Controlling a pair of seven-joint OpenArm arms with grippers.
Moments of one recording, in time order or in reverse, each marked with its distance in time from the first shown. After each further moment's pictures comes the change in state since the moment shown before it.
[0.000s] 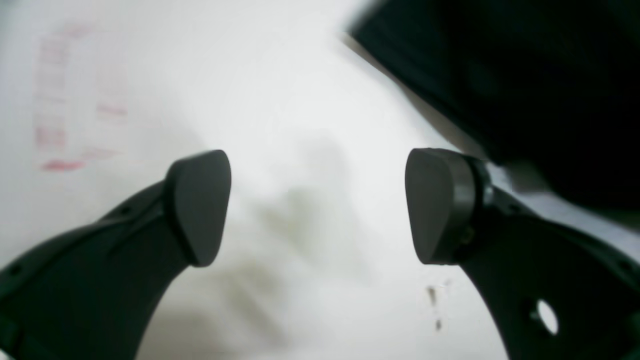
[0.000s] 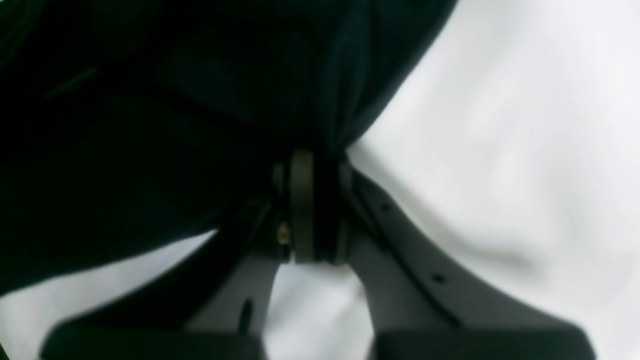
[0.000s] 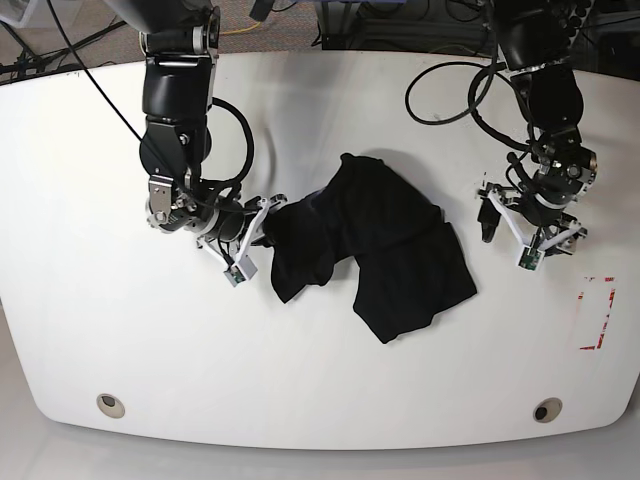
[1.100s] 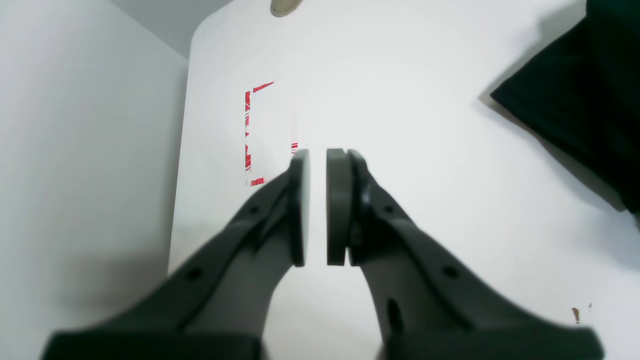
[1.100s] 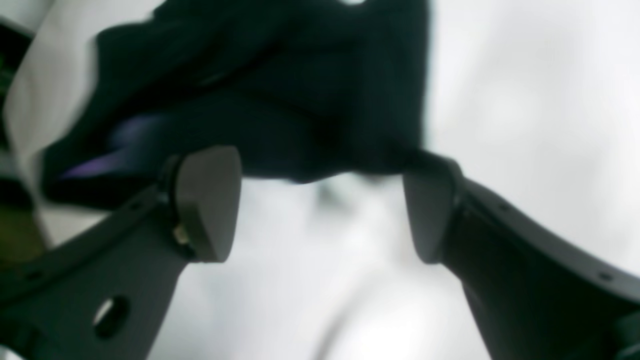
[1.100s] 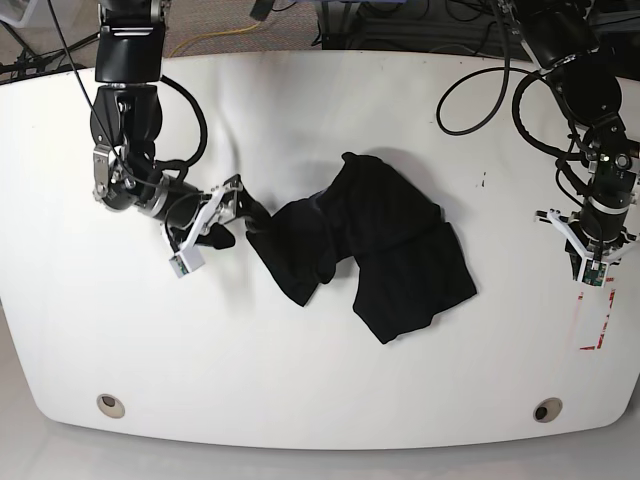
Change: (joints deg) left arm 0.2 -5.4 -7.2 12.1 0.3 0.0 0.2; right arm -7.1 11.6 -0.6 13.3 27.4 -3.6 -7.2
